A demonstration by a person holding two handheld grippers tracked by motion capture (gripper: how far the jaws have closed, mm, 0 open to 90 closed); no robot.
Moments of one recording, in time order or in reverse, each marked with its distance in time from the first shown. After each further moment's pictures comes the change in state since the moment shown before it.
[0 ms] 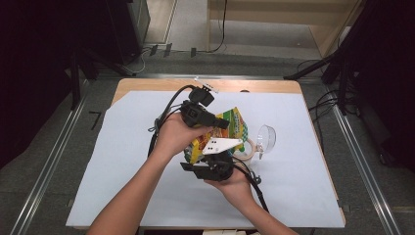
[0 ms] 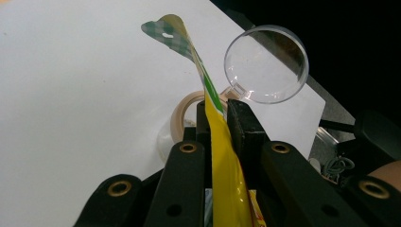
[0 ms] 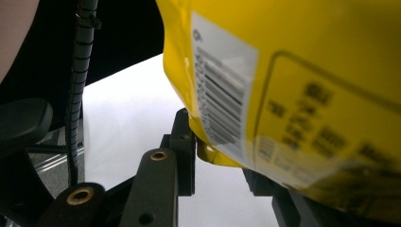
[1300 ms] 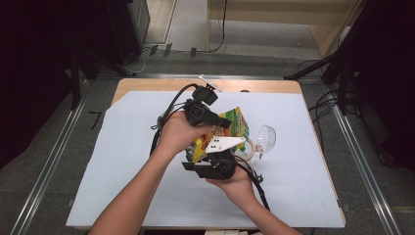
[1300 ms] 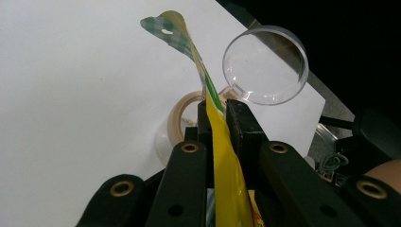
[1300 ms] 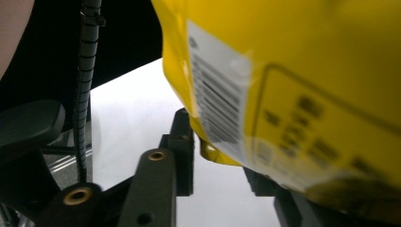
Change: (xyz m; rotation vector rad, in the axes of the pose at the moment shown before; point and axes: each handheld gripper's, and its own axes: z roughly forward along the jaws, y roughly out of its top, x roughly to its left) left arm -0.003 0.008 0.005 0.028 0.002 -0.015; right arm -0.005 0.000 -0.004 -0.006 0.032 0.020
